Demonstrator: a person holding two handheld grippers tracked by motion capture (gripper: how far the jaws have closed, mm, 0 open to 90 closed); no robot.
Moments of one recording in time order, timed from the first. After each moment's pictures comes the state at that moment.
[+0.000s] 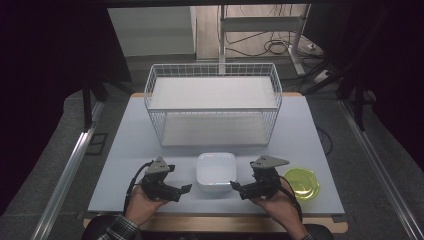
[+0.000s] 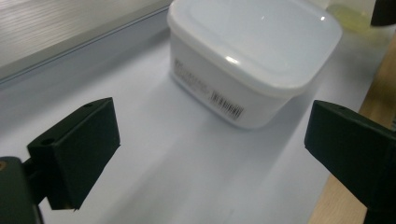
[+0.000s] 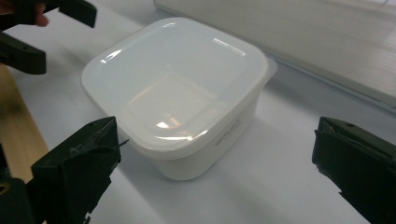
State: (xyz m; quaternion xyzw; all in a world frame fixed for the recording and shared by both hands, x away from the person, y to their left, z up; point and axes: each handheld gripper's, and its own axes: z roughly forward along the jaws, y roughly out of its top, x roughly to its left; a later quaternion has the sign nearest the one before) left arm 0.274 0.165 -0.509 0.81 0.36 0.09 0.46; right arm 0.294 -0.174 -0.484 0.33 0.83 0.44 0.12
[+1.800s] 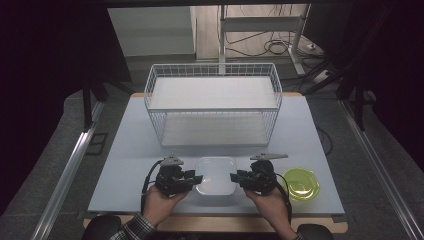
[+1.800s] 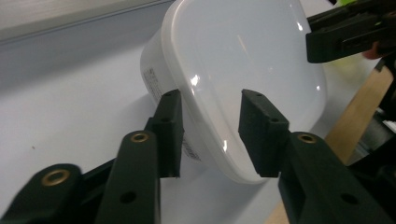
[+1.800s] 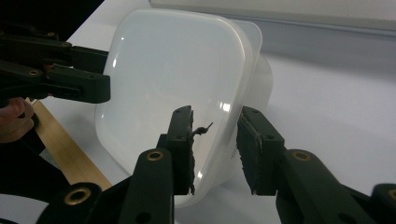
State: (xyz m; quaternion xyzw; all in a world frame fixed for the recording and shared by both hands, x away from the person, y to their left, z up) left arm 0.272 0.126 -0.490 0.78 0.44 0.04 0.44; right arm 0.294 -0.162 -0.473 0.45 0.79 0.42 0.02
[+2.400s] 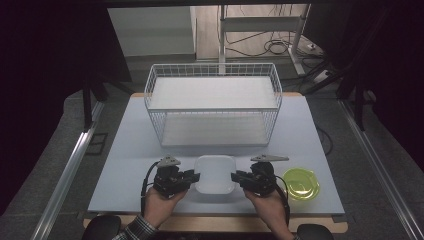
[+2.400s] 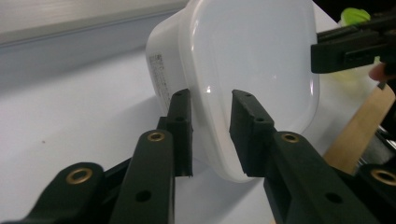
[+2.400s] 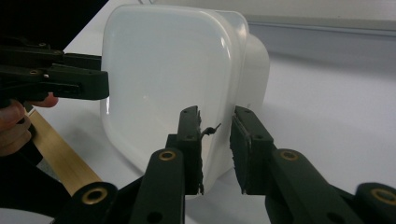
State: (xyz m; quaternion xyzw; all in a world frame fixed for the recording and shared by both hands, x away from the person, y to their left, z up) left arm 0.269 0.129 -0.490 0.76 0.47 0.05 0.45; right arm 0.289 -0.160 -0.473 0.47 0.77 0.43 0.04
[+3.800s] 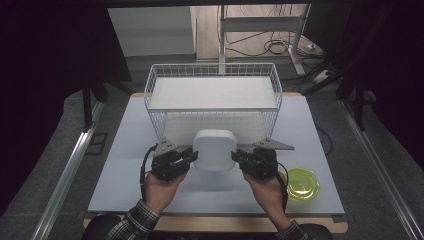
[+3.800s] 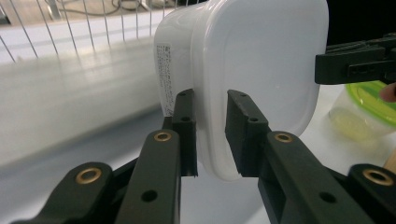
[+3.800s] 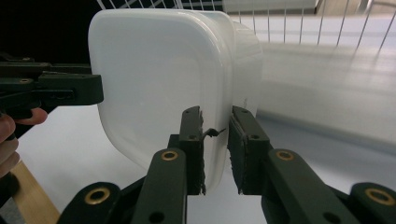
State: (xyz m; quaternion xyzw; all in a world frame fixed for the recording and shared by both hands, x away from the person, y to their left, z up) left arm 0.282 0.127 -0.438 0.73 0.44 0.16 0.50; right arm 0.303 -0.152 -0.429 0.44 0.74 0.49 0.13
